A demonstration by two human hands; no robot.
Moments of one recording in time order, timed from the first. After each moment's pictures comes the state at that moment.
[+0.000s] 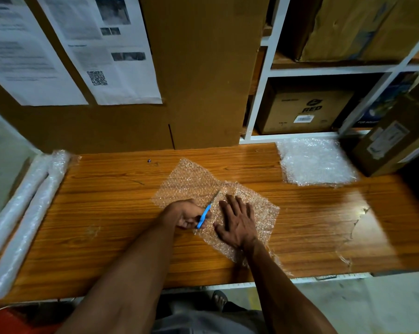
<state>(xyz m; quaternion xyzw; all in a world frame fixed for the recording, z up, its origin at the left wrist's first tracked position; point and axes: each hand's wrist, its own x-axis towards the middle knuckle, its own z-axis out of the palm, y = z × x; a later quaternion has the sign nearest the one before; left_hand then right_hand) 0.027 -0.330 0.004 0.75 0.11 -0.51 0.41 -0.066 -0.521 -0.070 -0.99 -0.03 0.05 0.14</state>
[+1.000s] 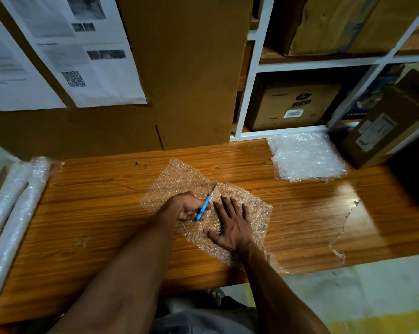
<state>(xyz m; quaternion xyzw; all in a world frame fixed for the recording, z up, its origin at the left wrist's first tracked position) 0.060 -0.353 -0.004 0.75 0.10 -0.50 0.42 -0.071 -0.521 -0.070 -0.99 -0.01 0.07 0.13</state>
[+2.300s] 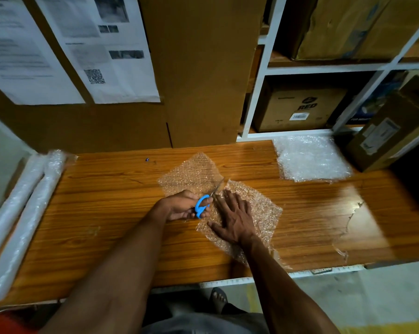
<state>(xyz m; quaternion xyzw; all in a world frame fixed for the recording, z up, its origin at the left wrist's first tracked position) 0.031 -0.310 0.018 0.71 0.02 -0.47 0.52 -0.068 -0.513 -0.055 -0.99 -0.02 0.08 0.15</state>
